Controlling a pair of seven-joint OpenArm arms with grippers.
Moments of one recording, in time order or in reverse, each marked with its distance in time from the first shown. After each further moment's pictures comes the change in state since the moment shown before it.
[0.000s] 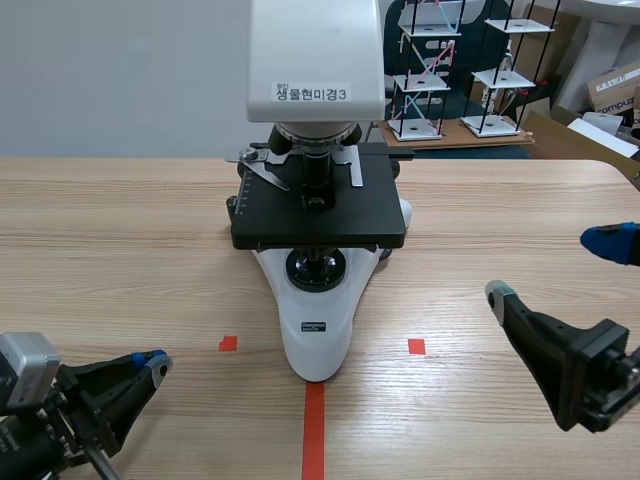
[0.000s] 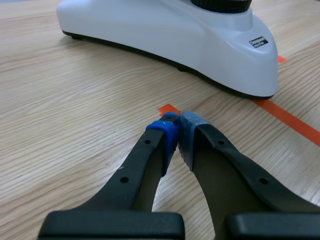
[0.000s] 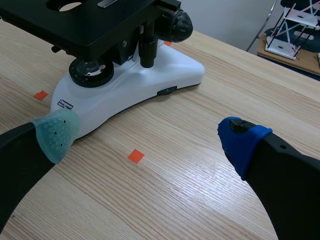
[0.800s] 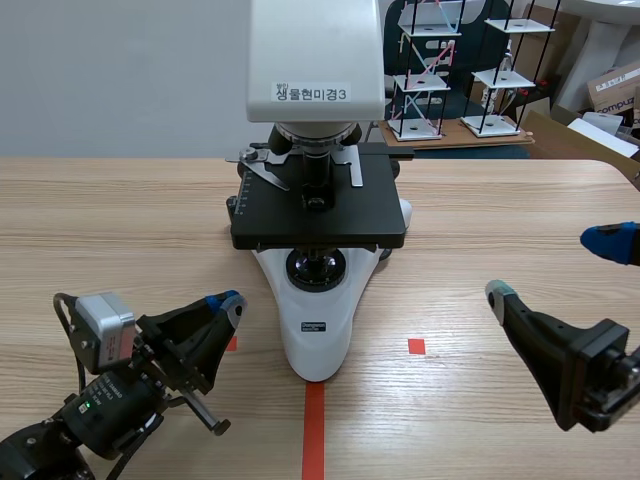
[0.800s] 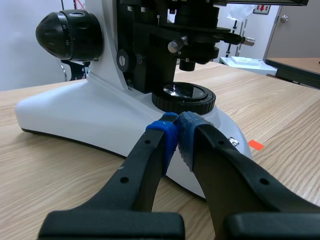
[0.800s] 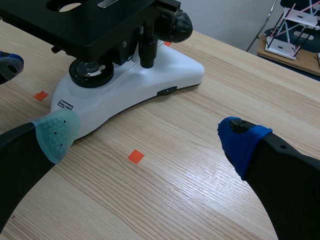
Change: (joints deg) left arm -12.2 10.6 9.9 -9.4 0.0 5.0 -13.5; right arm 0.0 0.0 0.0 0.0 0.0 0.0 0.0
